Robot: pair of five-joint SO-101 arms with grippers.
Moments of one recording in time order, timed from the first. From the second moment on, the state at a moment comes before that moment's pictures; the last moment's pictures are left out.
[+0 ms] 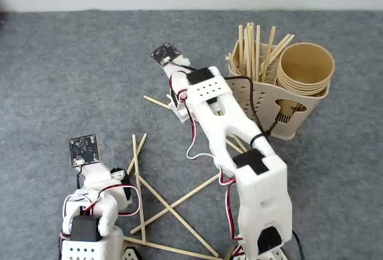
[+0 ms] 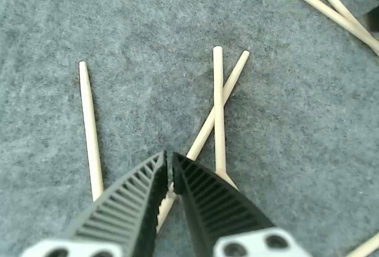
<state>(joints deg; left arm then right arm) -2.7 -103.3 96.8 72.0 23.6 -26.9 32.6 -17.9 69.0 16.2</state>
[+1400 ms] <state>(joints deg) -2.7 -103.3 96.8 72.0 23.6 -26.5 29.1 -27.3 87.9 20.6</state>
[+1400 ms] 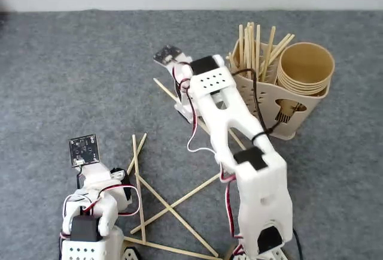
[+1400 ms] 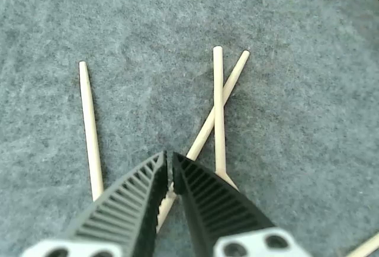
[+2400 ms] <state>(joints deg) -2.7 -103.3 96.8 72.0 23.6 -20.7 -26.6 -27.3 81.7 20.2</state>
